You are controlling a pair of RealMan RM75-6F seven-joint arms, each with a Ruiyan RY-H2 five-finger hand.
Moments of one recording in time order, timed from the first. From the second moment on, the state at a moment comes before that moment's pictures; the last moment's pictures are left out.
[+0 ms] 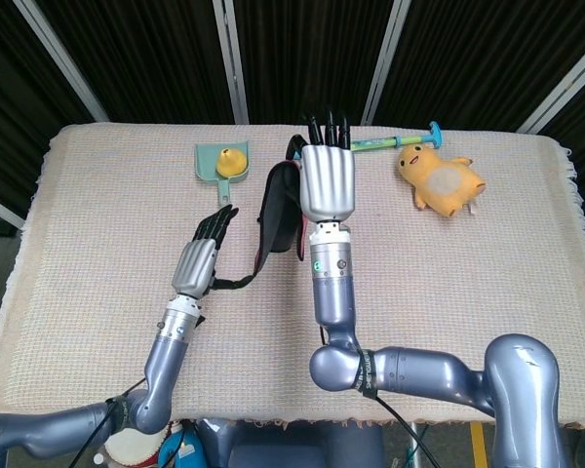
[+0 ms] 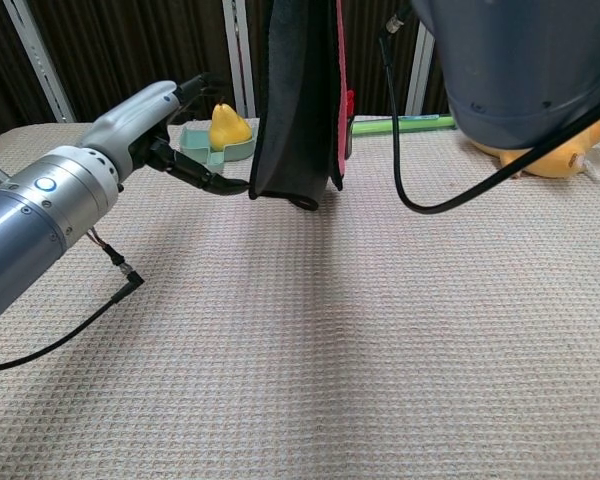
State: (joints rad) left arm -0.64 -1.84 -0.39 -1.48 1.15 1.17 0.16; right arm 1.19 -1.76 0.68 -1.50 -0.73 1.48 -0.78
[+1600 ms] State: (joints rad) left arm -0.67 -1.89 -0.39 -1.35 1.13 1.23 0.14; right arm 1.19 -1.77 0.64 -1.54 -0.72 1.51 -0.81
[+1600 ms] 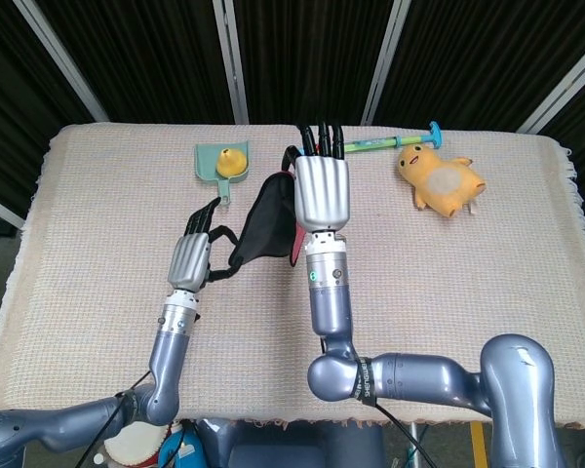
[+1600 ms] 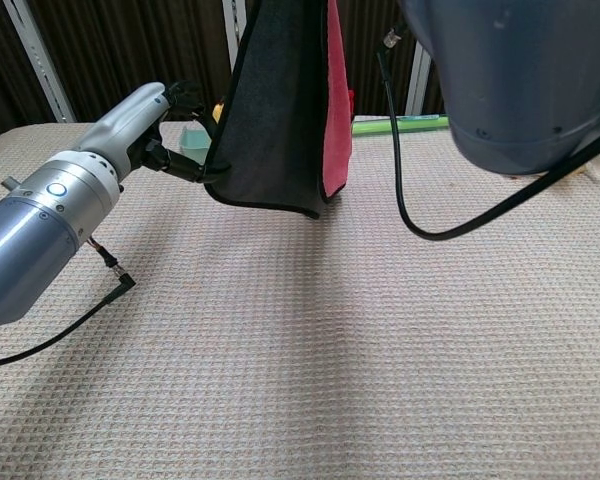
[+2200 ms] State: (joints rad) left arm -0.68 -1.86 -0.39 -1.37 1.12 1.22 0.16; right arm 1.17 -1.76 0.64 -1.54 -0.71 1.50 -0.80
